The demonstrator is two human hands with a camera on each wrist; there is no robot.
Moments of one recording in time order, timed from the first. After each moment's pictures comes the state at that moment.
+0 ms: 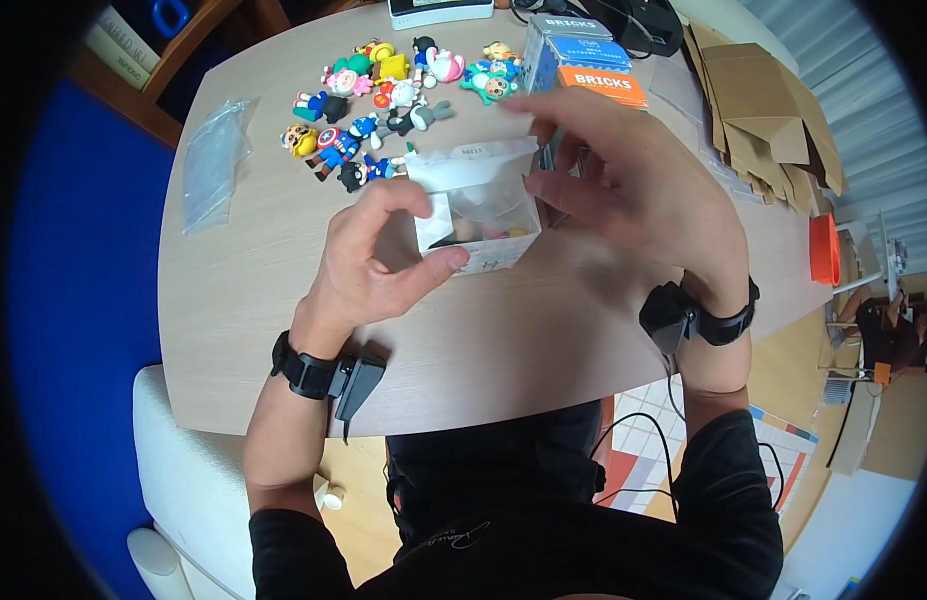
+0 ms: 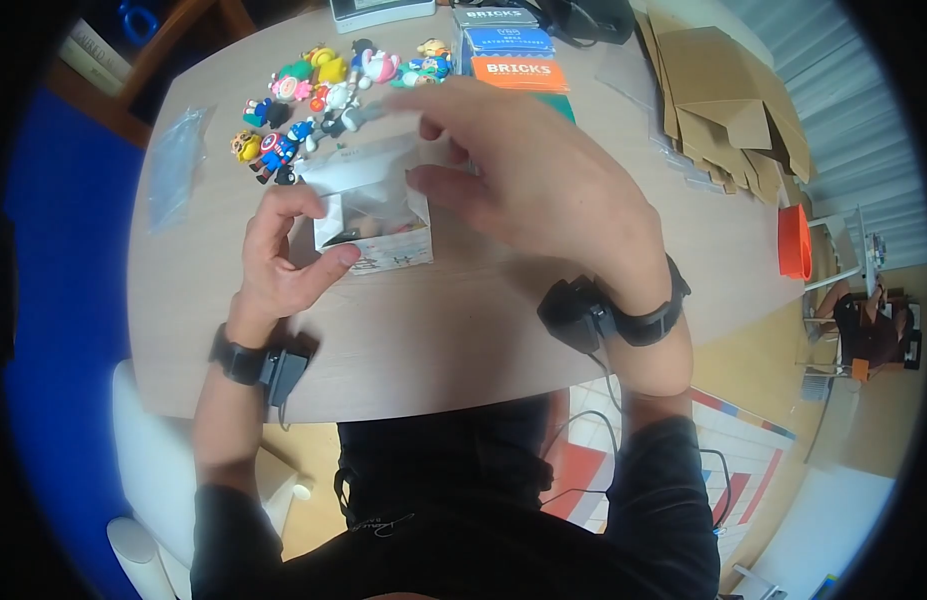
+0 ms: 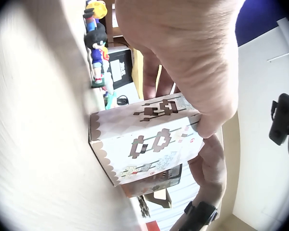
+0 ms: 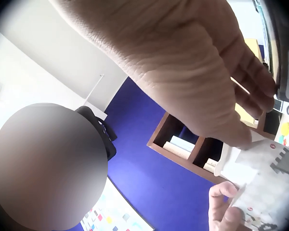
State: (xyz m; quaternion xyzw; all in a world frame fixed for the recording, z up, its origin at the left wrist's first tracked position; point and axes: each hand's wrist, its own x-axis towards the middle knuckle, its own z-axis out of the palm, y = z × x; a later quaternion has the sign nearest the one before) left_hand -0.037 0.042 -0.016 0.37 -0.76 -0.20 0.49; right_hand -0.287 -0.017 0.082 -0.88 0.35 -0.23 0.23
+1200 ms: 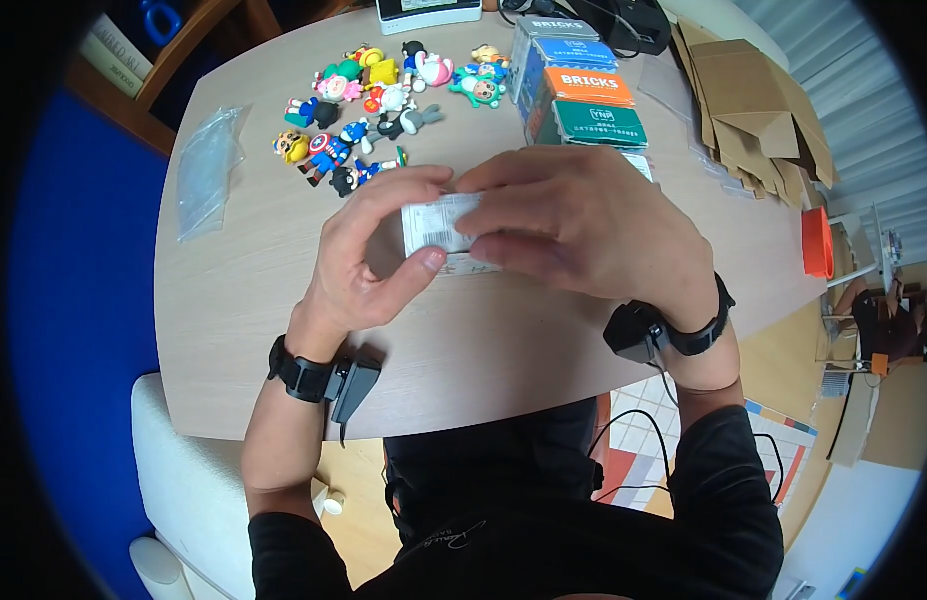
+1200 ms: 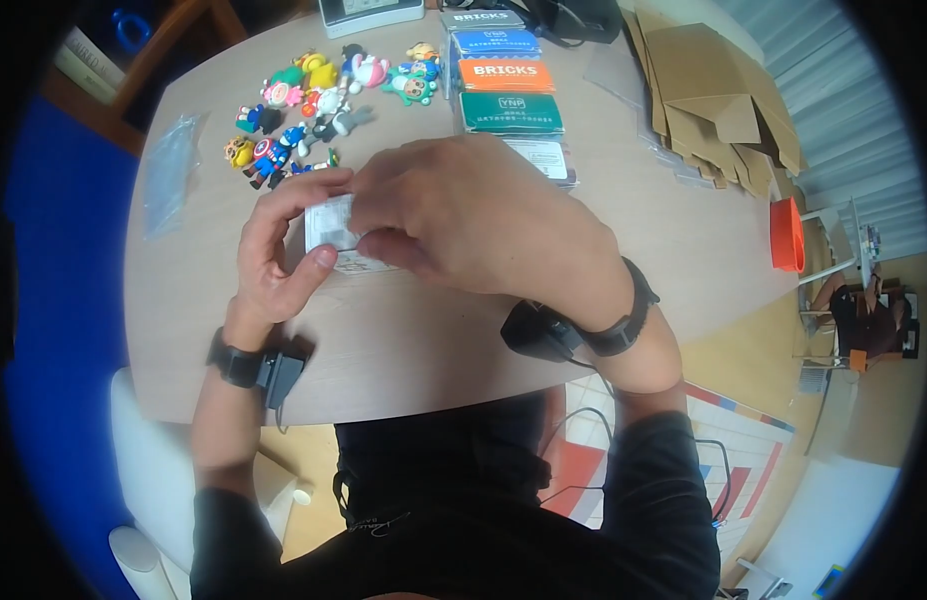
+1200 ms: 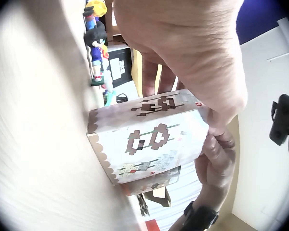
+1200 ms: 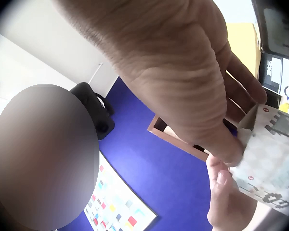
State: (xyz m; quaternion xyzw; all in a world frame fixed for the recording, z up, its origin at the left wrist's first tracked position) left_hand -0.041 0.037 -0.013 0.32 -0.75 -0.25 0.52; right_hand -0.272 -0.008 0.070 -0.94 0.17 -0.23 0.16
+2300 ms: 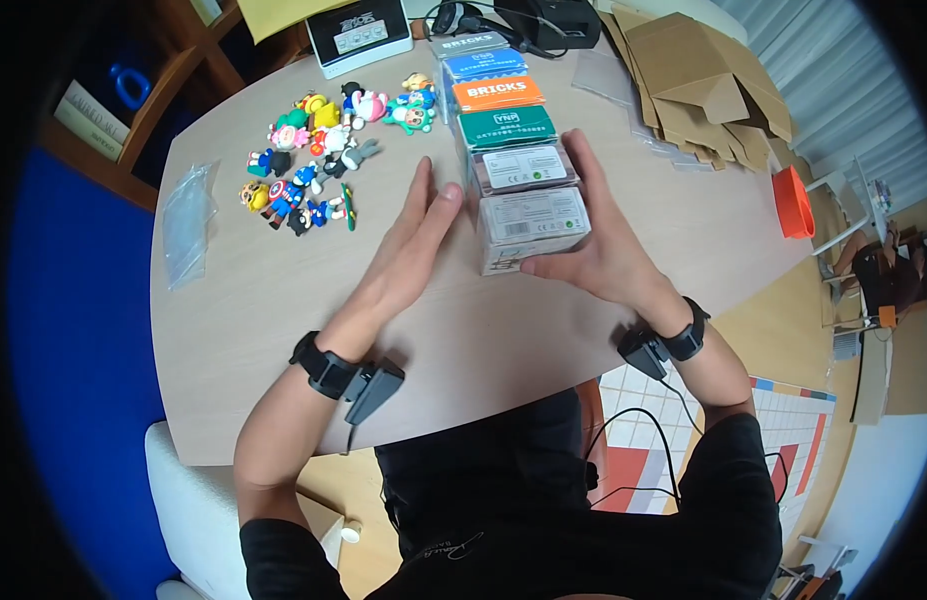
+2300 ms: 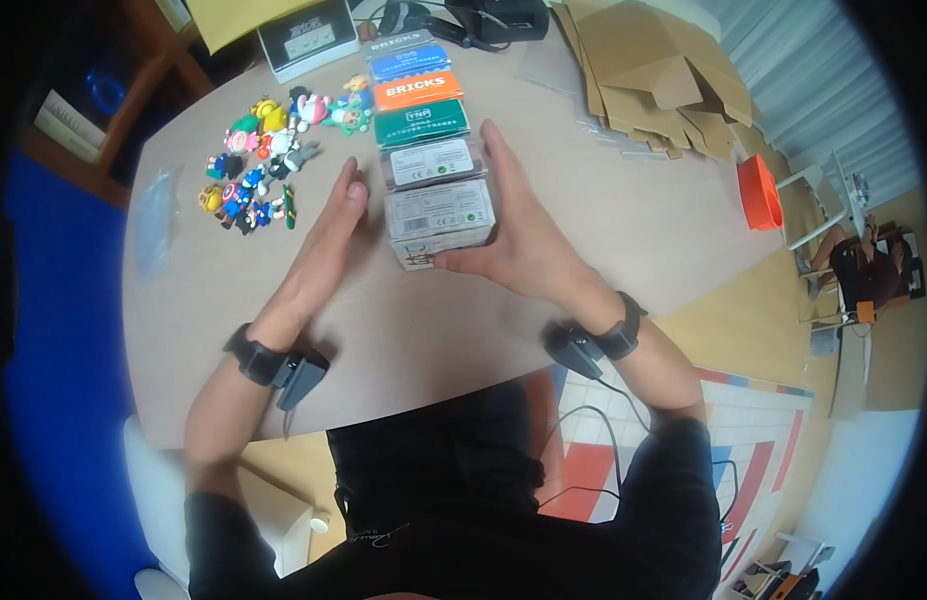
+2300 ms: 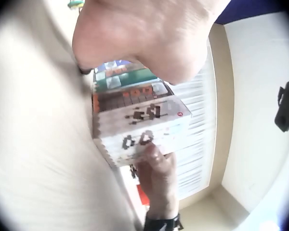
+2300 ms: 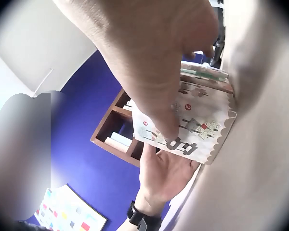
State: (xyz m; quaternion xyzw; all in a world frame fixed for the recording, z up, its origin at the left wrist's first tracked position) left_hand -0.133 0.019 -0.005 0.45 -0.61 -0.53 0.37; right_hand -0.372 0.009 -0.007 -0.77 0.41 -0.37 0.33
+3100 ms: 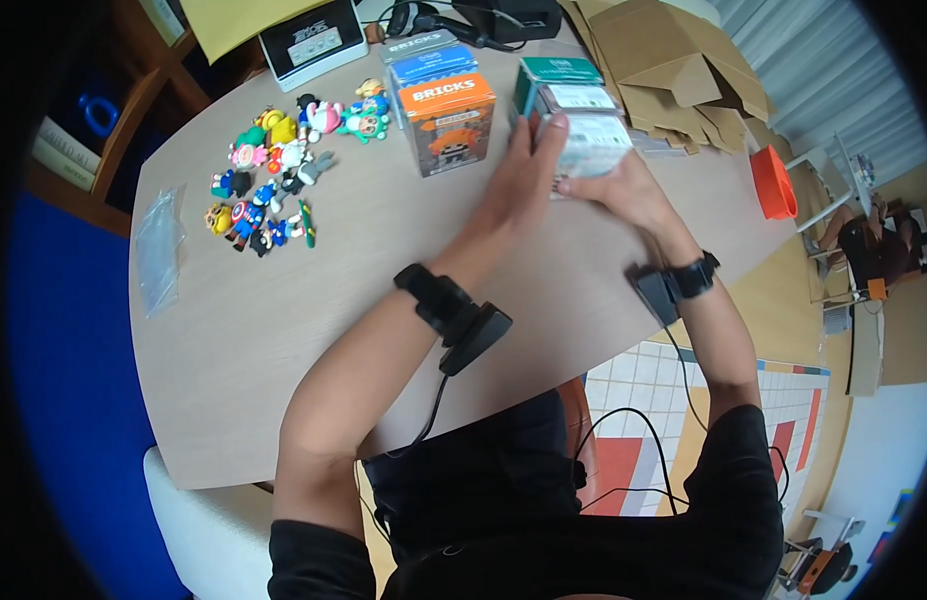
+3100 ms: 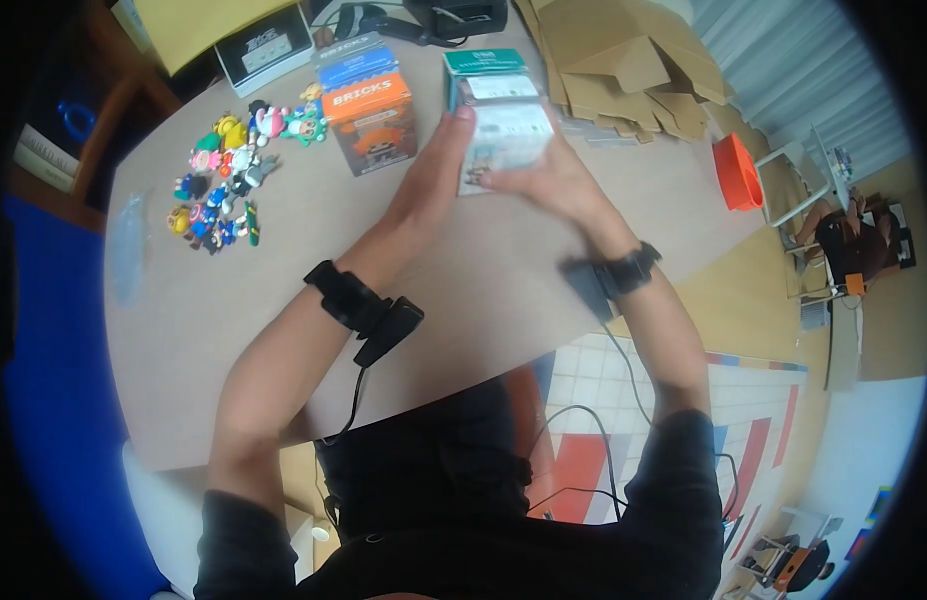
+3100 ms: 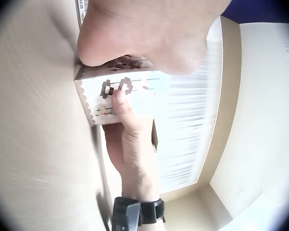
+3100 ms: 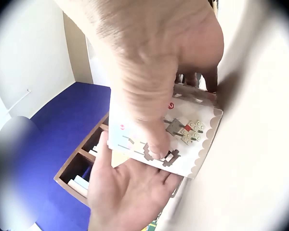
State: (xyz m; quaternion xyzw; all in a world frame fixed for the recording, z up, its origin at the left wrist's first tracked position) left_hand -0.272 -0.054 -0.025 0.33 -0.57 -0.61 0.45; right_hand -0.455 -0.059 -0.021 -0.66 0.43 -0.40 0.48
